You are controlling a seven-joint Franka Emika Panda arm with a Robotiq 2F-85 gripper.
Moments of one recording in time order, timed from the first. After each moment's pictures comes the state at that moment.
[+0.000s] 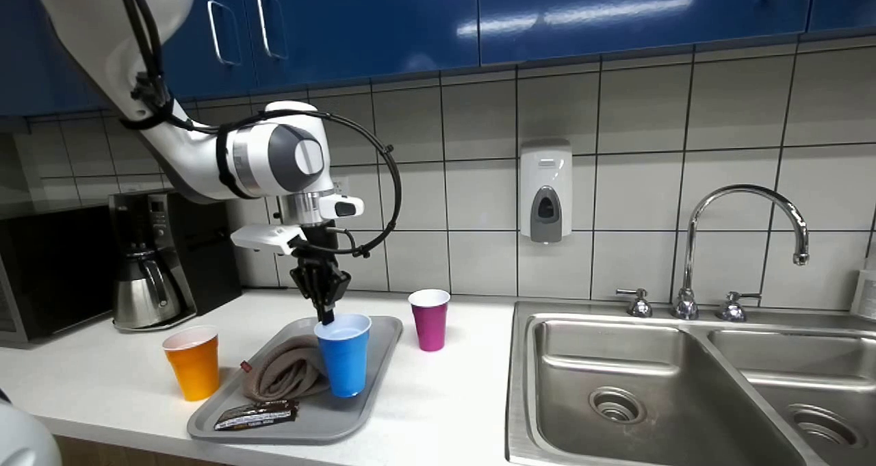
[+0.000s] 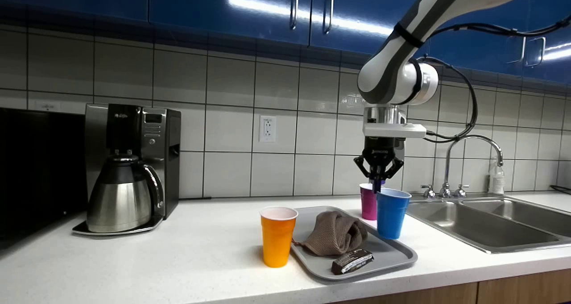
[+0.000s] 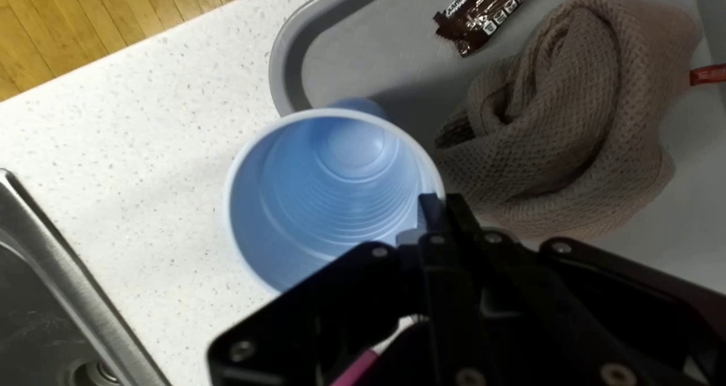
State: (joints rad) arm 0.03 -0.08 0.04 -2.42 -0.05 2.36 0.42
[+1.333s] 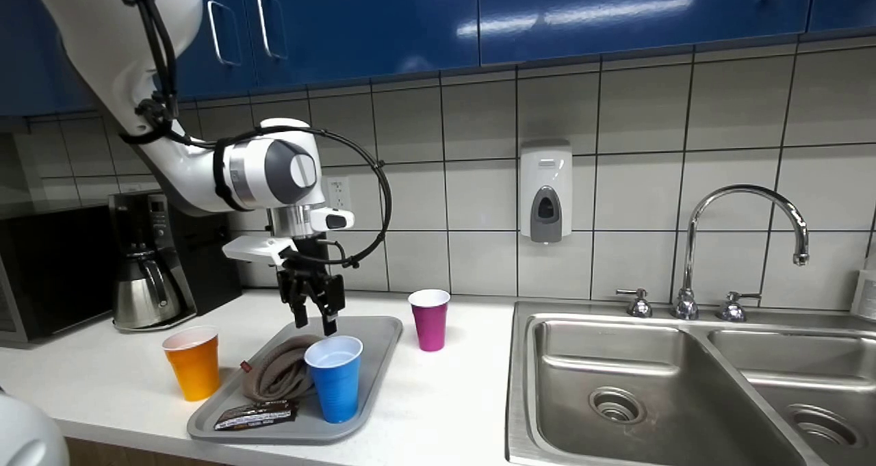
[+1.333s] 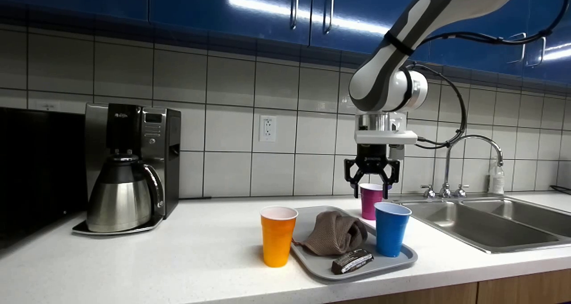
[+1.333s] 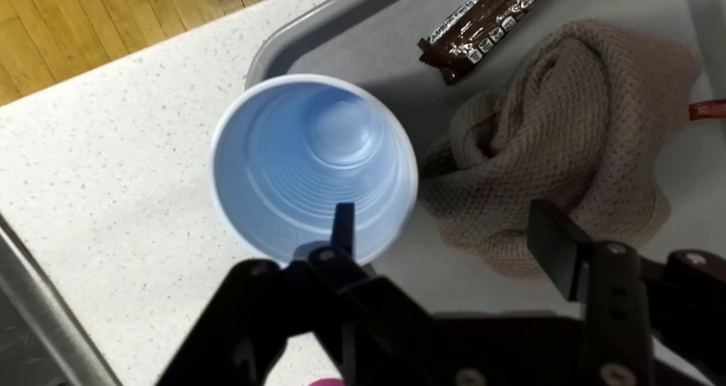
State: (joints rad) arm 0.07 -0.02 0.05 -2.40 -0.06 2.35 0.45
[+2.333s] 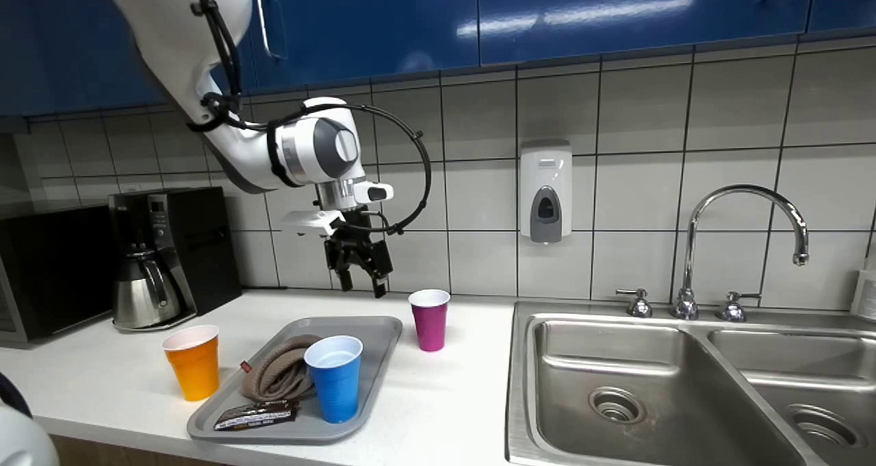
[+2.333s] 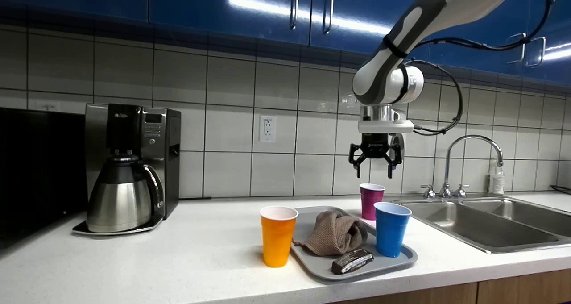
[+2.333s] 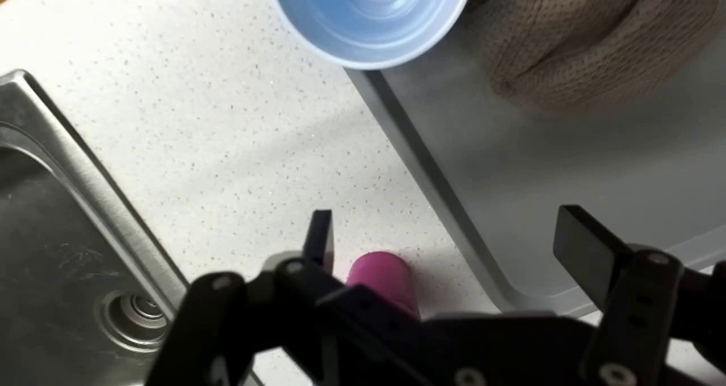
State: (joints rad) arm 0.02 0.08 -0.01 -2.20 -0.12 2.32 0.45
